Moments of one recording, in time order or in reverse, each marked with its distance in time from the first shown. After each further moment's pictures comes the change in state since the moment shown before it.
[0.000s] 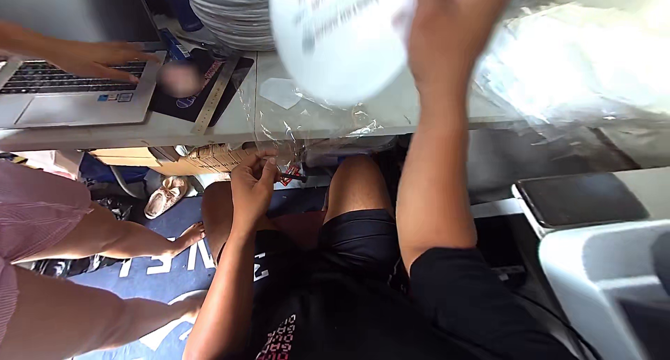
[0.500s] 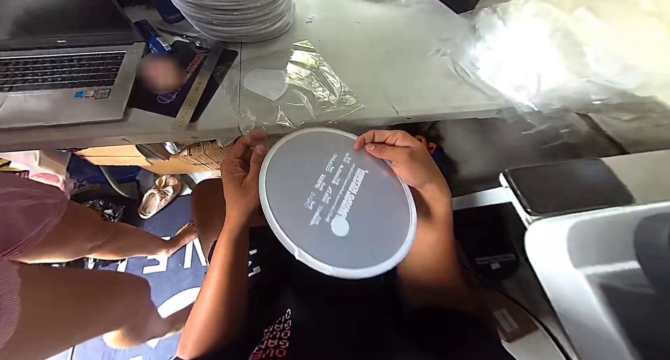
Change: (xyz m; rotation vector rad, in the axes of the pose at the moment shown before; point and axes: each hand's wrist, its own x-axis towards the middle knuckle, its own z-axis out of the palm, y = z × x) left_hand 0.002 0.011 0.013 -0.059 -0.067 0.184; right_hand -0.166 0.057 -0.065 0.537 -0.675 0.615
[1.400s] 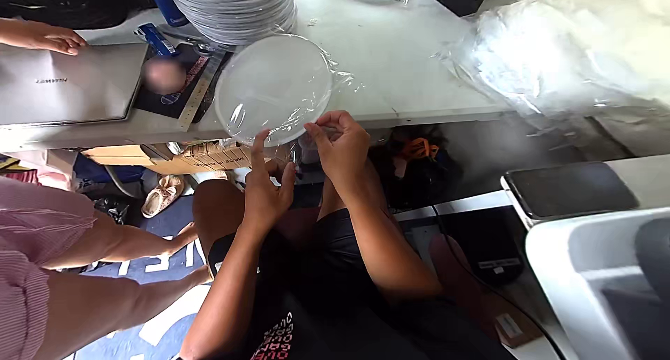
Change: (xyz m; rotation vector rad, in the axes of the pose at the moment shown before) left_hand -0.018 -0.007 0.028 0.347 -0.080 0.100; right_hand 0.047 0.000 0.111 -0.367 0.593 -0.169
